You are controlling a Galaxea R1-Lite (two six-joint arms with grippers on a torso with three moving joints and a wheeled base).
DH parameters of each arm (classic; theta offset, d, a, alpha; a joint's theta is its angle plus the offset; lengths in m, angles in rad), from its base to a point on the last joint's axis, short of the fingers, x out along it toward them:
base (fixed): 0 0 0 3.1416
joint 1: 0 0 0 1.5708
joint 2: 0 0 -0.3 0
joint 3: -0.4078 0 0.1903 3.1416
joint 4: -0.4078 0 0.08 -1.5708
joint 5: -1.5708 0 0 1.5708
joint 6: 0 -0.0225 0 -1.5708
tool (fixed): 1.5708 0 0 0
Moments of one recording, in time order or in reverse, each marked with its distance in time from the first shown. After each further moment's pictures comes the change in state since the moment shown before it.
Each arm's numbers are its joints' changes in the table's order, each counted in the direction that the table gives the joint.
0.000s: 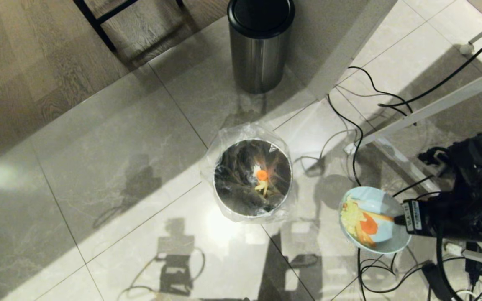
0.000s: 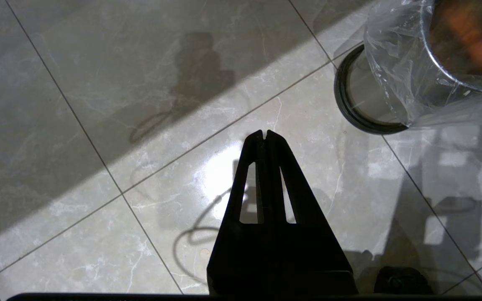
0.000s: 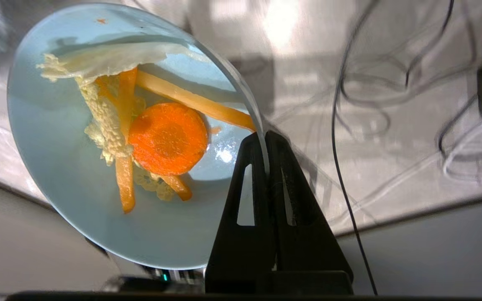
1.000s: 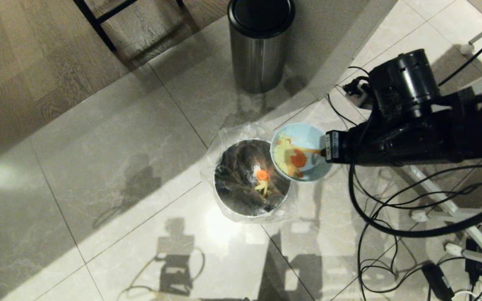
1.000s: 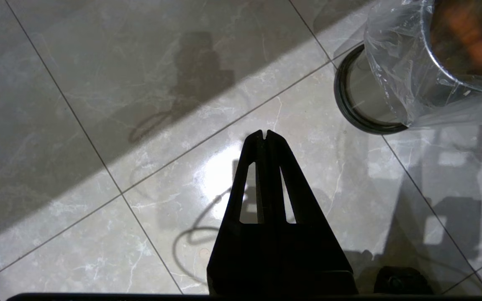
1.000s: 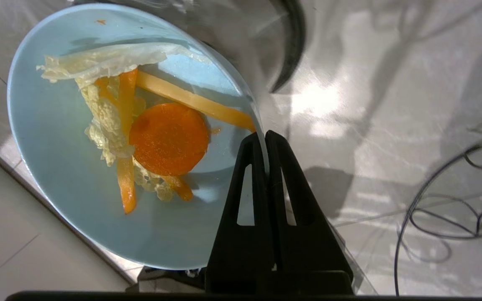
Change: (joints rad) left arm 0.000 0.000 0.000 0.000 0.000 0.000; right arm -0.261 0.272 -0.532 -0.006 -0.096 0.004
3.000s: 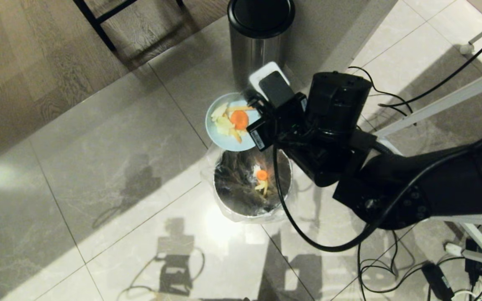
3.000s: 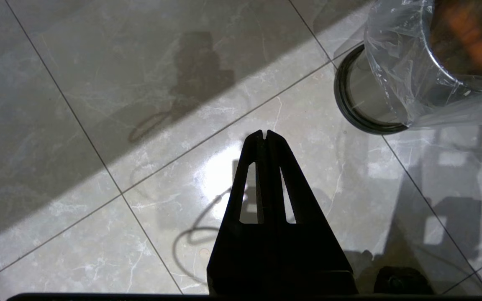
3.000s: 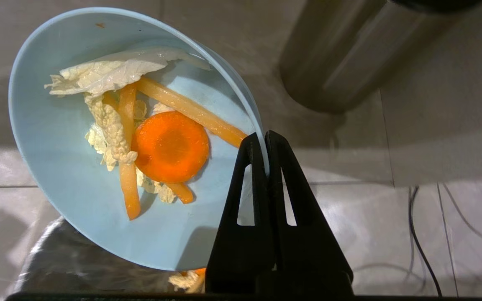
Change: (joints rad) left arm 0.000 0.000 0.000 0.000 0.000 0.000; right arm -0.231 0.247 0.085 1.059 -0.222 0.915
